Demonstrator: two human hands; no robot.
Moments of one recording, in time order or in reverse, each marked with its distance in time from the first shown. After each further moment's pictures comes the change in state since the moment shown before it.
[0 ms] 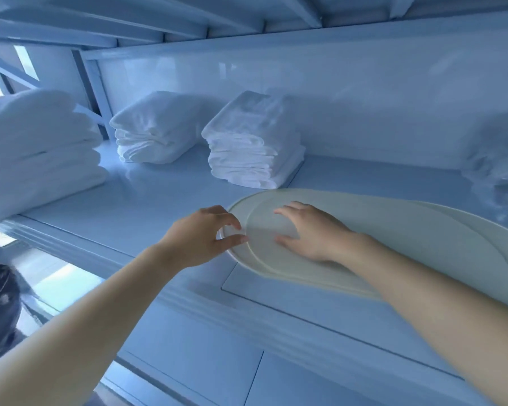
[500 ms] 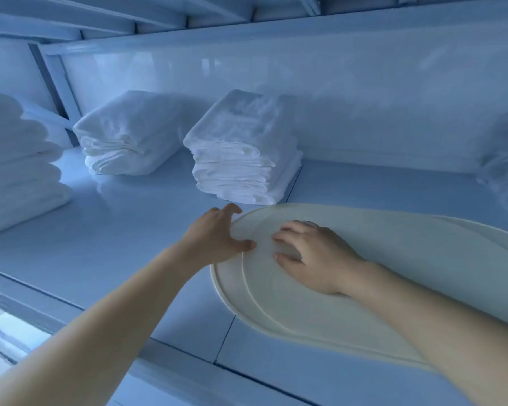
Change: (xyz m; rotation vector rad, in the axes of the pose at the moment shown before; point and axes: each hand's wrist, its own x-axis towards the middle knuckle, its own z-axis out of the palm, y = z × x) left_hand 0.097 -0.011 0.024 -0.144 -0.066 -0.205; right_hand 0.033 0.021 0.021 -0.010 0.040 -0.001
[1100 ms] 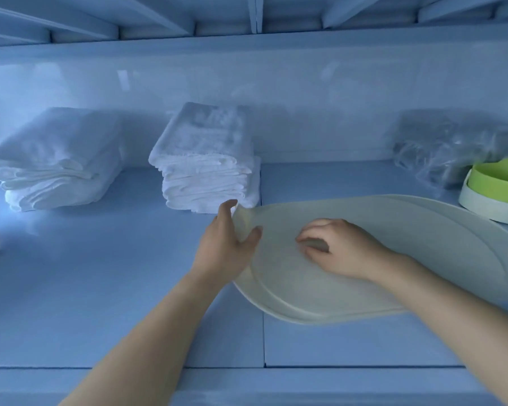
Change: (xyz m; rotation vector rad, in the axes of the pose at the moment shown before) left_hand -0.011 0.005 0.007 -0.492 0.133 0.235; right_hand -0.038 -0.014 -0.020 0.010 0.125 0.294
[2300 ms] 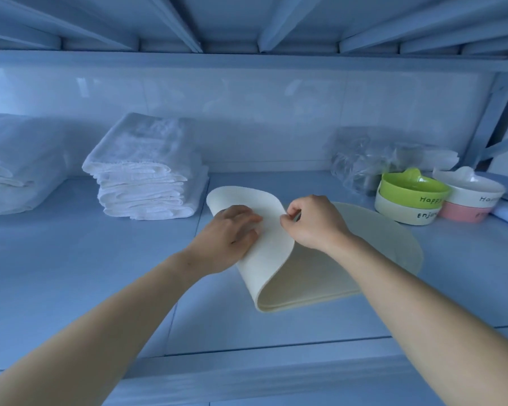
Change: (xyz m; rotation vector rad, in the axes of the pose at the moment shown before) left_hand 0.001 0.075 0.058 0.202 -0.304 0.439; right_hand -0.029 0.047 -0.058 0.057 0.288 0.404
